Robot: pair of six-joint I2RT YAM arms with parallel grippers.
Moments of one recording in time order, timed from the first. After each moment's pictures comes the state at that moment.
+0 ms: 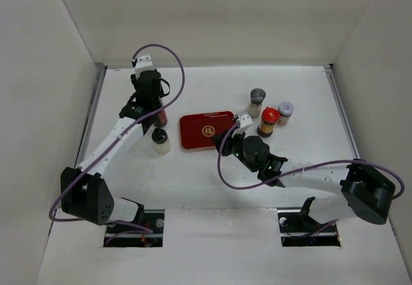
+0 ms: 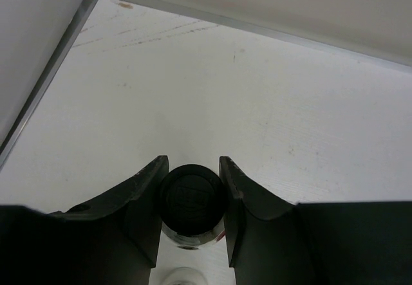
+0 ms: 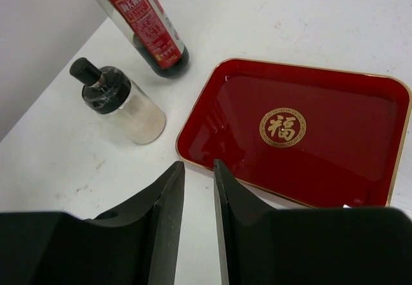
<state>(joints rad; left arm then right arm) -0.33 1.38 1.15 -0.15 -0.58 -0.29 0.98 1.34 0.61 0.59 0.34 0.40</state>
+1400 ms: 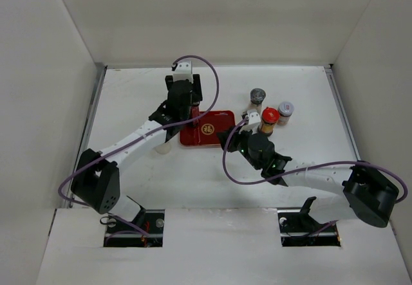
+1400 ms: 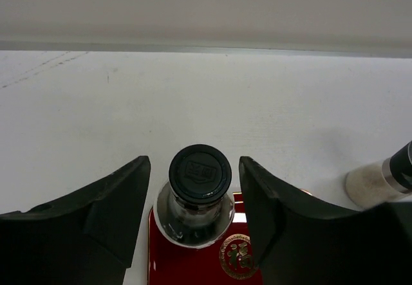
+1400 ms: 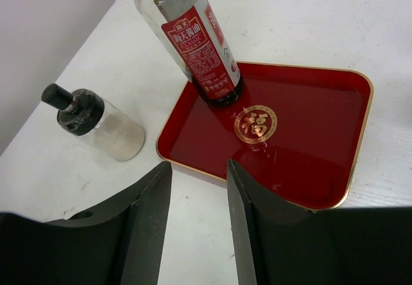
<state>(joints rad) -0.60 1.49 1.10 0.17 -0.54 -0.22 0.92 1.31 0.57 0.60 0.36 0.45</state>
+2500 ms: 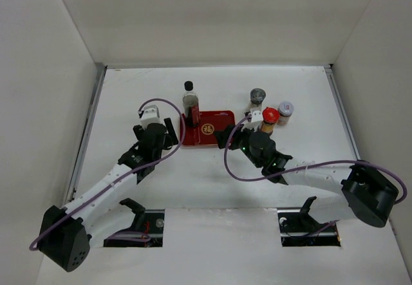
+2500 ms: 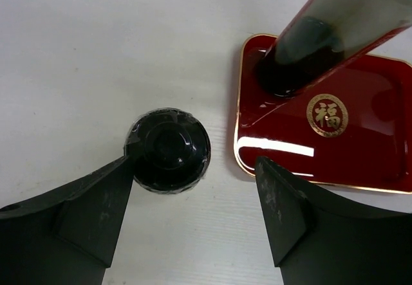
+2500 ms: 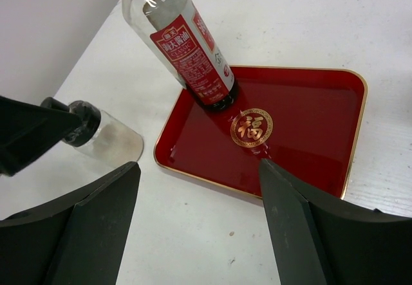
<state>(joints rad) -0.53 0.93 0.57 -0.18 -0.51 -0.50 0.88 1.32 0.57 0.61 0.35 0.49</state>
